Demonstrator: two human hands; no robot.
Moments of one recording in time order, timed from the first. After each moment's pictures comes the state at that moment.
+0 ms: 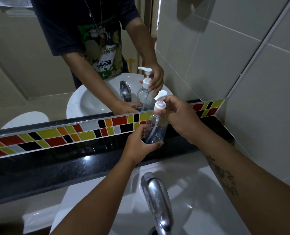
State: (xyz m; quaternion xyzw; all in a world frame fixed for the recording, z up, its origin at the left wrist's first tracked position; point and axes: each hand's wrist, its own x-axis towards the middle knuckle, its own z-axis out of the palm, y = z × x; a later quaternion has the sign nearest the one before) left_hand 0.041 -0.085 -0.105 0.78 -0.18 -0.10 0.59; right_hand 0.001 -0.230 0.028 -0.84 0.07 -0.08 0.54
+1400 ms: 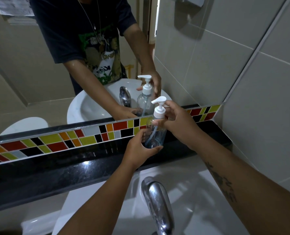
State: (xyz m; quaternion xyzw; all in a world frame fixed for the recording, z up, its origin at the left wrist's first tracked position) left_hand 0.042 -0.085 -0.107 0.78 -0.18 -0.10 0.59; right_hand -0.002 -0.230 0.025 -0.83 0.07 -0.06 0.55
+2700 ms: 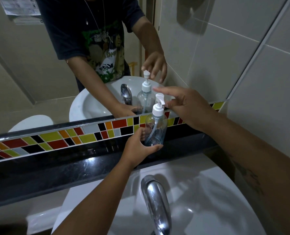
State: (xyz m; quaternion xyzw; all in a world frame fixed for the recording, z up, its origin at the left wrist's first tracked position) left_hand 0.045 -0.086 -0.110 0.79 -0.17 -0.10 0.58; right_hand -0.001 -0.252 0.071 -0.91 -0.07 -0.09 0.39
